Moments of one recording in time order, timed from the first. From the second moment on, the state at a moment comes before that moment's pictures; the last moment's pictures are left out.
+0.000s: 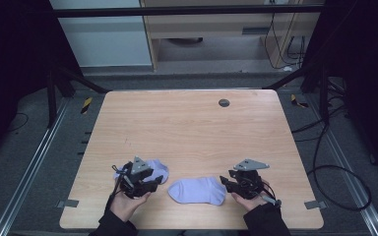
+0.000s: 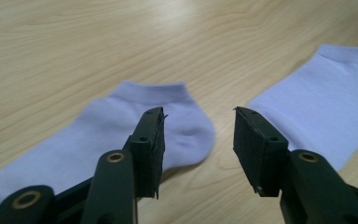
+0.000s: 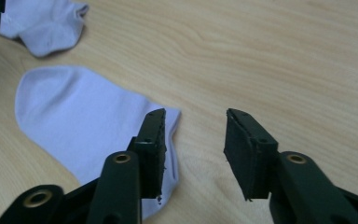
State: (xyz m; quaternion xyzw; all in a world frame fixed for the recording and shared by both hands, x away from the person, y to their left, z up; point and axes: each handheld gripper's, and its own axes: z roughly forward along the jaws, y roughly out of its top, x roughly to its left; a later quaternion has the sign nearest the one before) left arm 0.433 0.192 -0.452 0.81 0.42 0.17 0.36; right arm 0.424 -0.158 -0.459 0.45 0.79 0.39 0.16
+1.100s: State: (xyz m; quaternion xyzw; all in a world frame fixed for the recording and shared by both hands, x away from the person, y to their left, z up) left arm 0.454 0.304 -0.471 0.74 0.54 0.24 0.32; right arm 0.469 -0.055 -0.449 0.42 0.79 0.42 0.14
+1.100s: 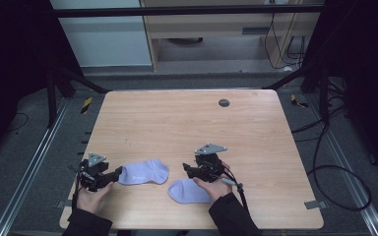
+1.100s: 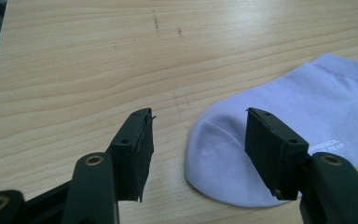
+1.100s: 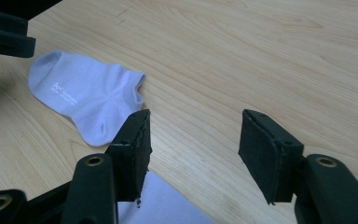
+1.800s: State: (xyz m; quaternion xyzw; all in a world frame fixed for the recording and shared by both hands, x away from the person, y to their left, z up) left arm 0.461 0.304 -0.483 0.76 0.54 0.21 0.30; right arm 0.495 0.016 -0.482 0.41 0.82 0.39 0.10
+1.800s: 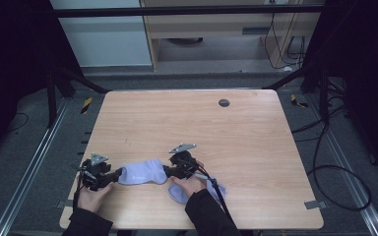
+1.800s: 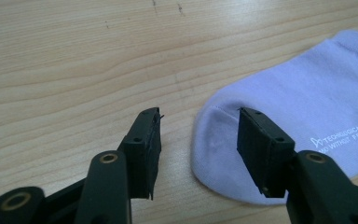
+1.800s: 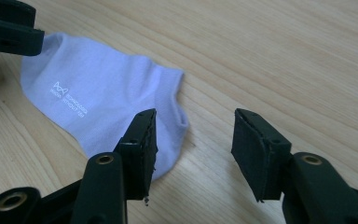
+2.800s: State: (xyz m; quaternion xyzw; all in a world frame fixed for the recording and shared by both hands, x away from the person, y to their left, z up) left arm 0.462 0.301 -0.475 0.75 0.55 0.18 0.32; right arm 0.491 0.034 -0.481 0.41 0.82 0.38 0.12
